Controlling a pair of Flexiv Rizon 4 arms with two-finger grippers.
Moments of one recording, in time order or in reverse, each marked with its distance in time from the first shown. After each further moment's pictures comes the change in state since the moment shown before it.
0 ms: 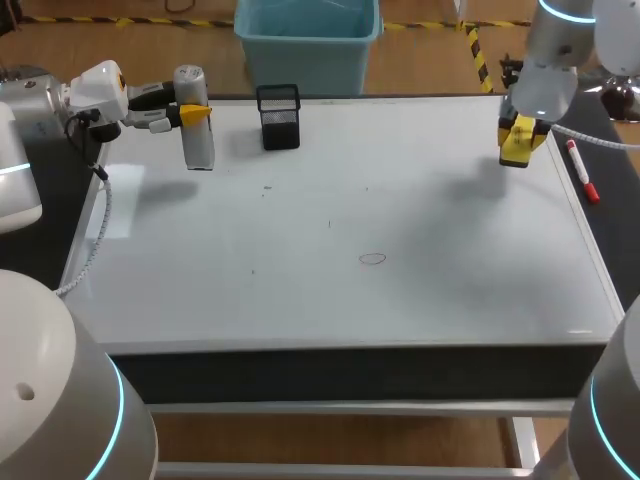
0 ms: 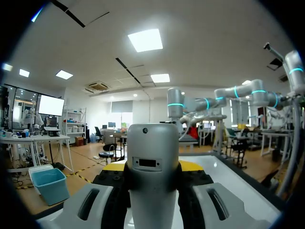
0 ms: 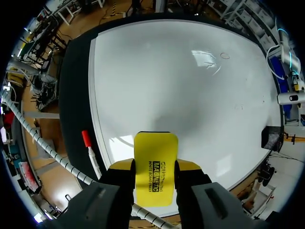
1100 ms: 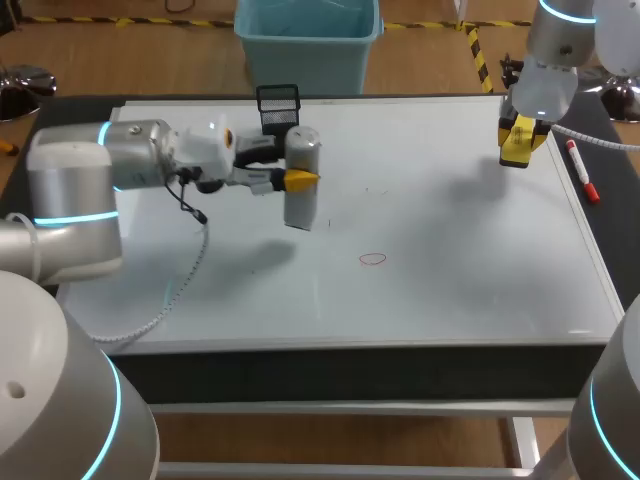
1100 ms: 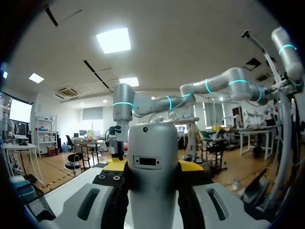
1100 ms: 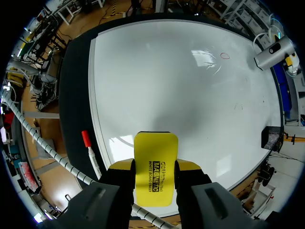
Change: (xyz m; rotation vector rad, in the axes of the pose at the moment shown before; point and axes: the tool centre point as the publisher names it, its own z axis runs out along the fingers) left arm 0.196 0.012 0.148 0.065 0.266 0.033; right arm 0.000 0.000 0.000 0.000 -0.001 0.000
